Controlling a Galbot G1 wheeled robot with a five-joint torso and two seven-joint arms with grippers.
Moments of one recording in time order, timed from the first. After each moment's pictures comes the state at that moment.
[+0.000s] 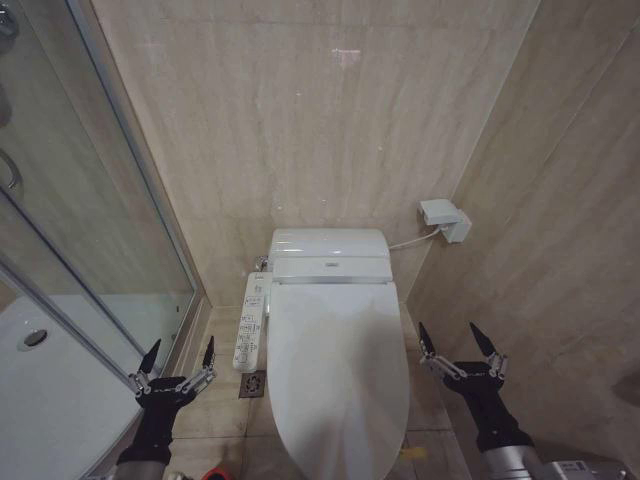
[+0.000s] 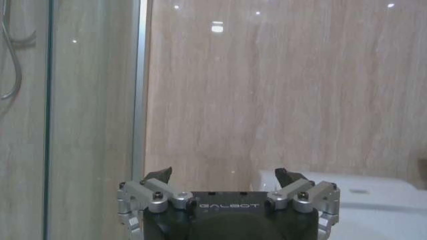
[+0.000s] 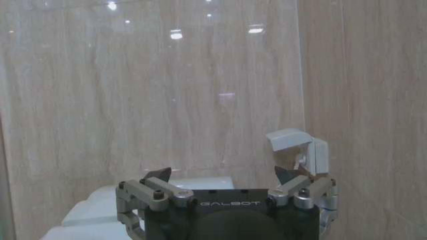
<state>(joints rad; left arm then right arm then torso) 1.85 -1.33 -0.61 -2.36 -0.26 -0.17 -0.10 -1.86 1.56 0.73 2.41 0.26 0.10 -0.13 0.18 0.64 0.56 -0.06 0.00</state>
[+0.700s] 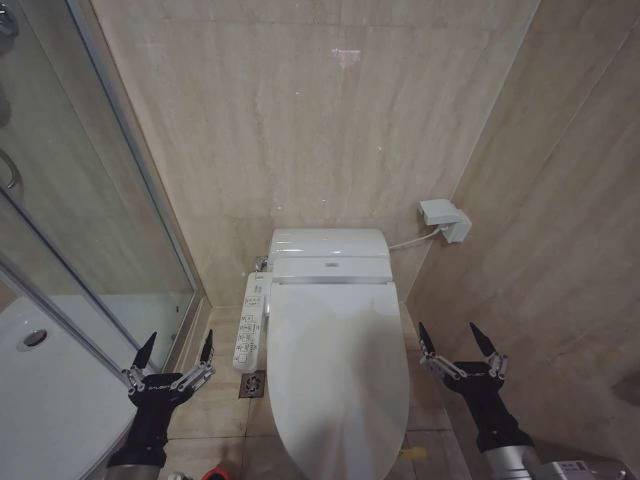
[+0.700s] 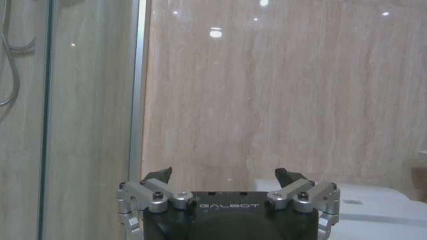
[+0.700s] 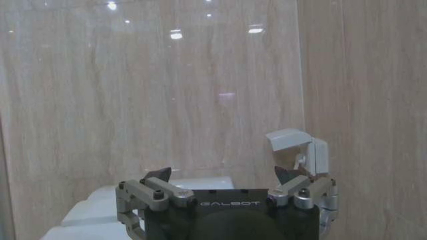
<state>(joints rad) 1.87 -1.33 -0.60 -2.40 -0.26 -0.16 -0.12 -1.86 1.56 0.73 2.41 0.26 0.10 -0.13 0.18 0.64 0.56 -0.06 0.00</state>
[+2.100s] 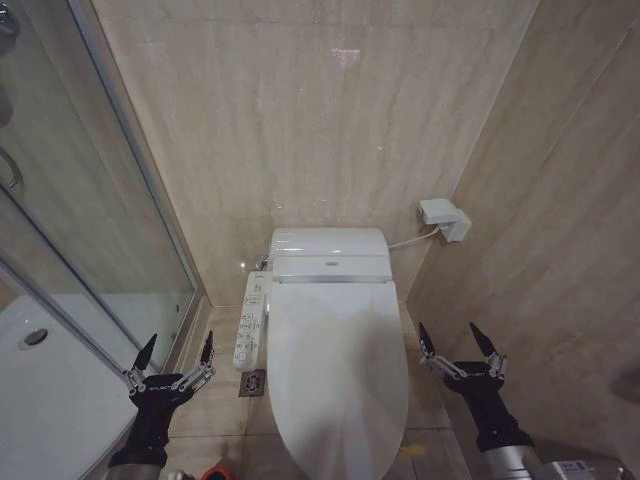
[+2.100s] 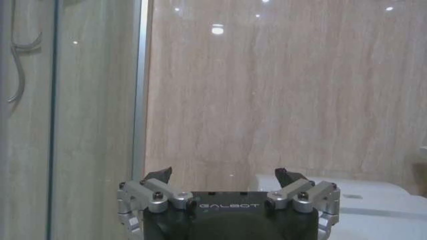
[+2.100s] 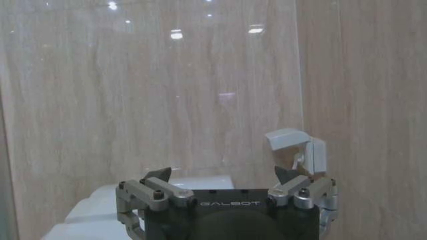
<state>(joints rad) 1.87 -1.33 -0.60 -2.40 -0.26 -0.15 -0.12 -1.86 1.56 0.73 2.41 0.26 0.10 -0.13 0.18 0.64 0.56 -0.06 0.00</state>
